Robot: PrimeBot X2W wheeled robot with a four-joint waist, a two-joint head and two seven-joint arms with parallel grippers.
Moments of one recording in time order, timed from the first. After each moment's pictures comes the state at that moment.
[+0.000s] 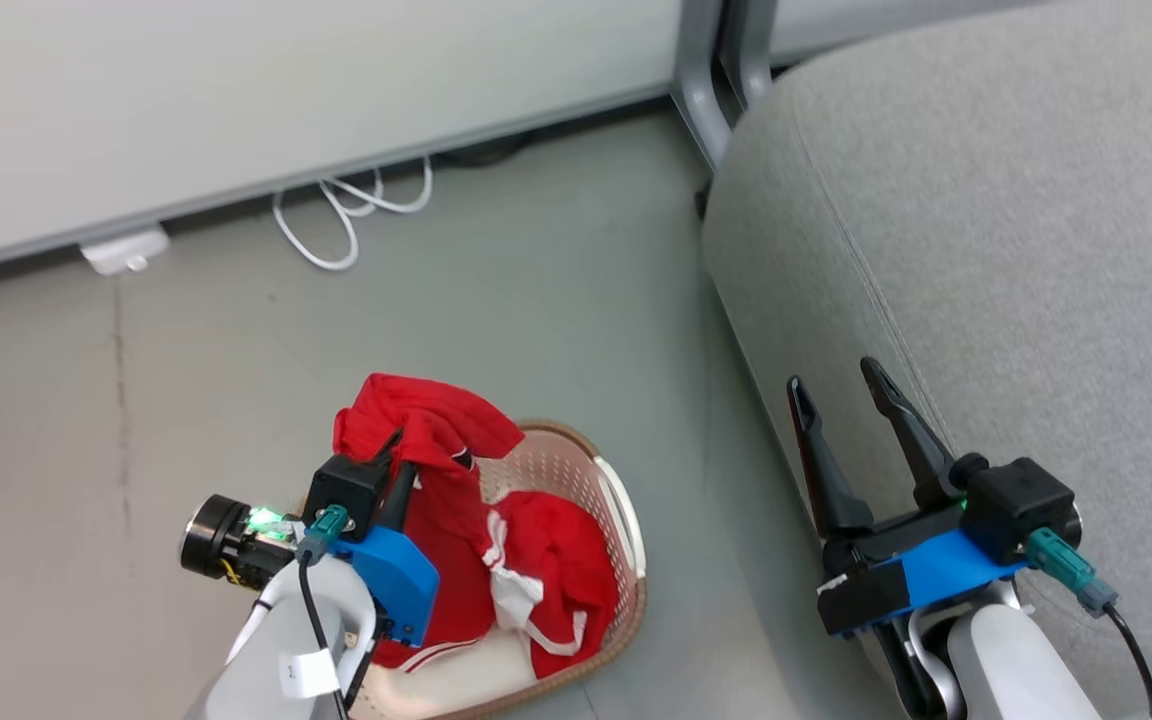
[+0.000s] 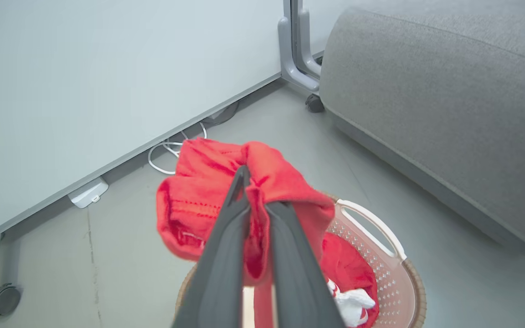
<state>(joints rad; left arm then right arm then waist) -0.48 0.14 -0.45 0.86 -0.17 -0.07 -0.26 -0.25 -0.05 0.16 0.24 0.18 0.13 -0.26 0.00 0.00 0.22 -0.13</state>
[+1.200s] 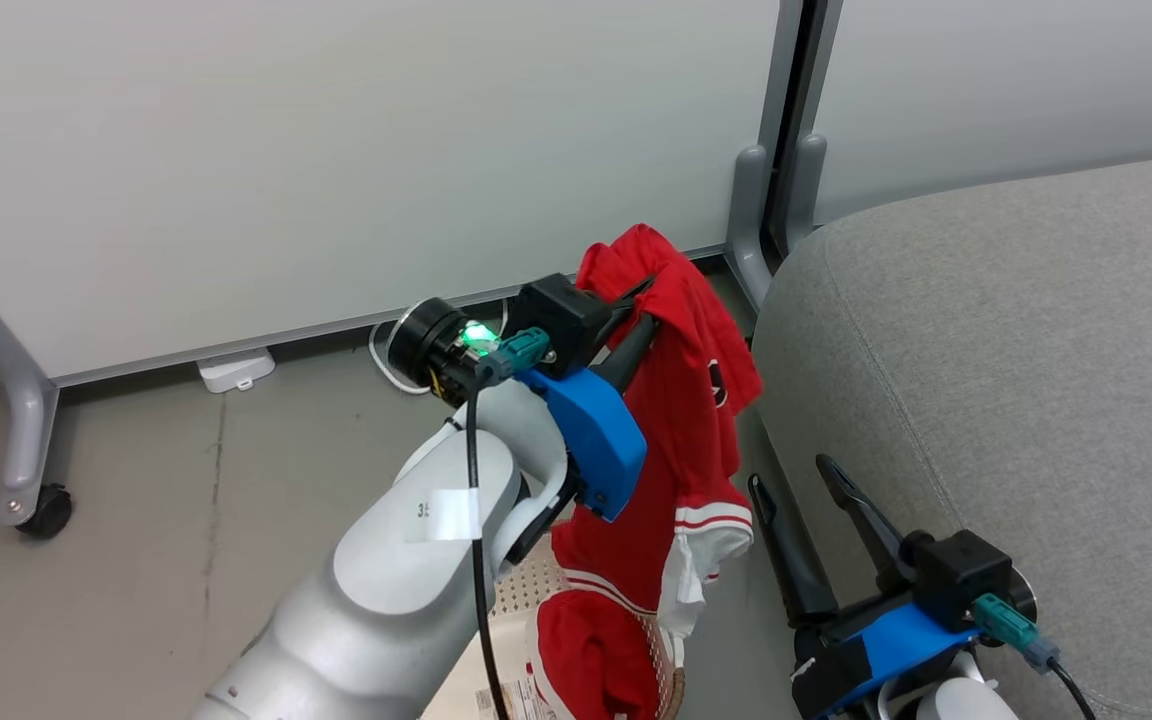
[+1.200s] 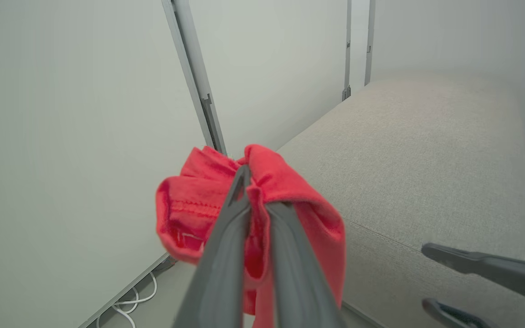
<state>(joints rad) -0.73 0.05 -0.76 0.60 -0.46 -0.12 -0.03 -0.16 -0.05 0.23 0.32 0.19 0.13 -0.26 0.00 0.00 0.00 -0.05</state>
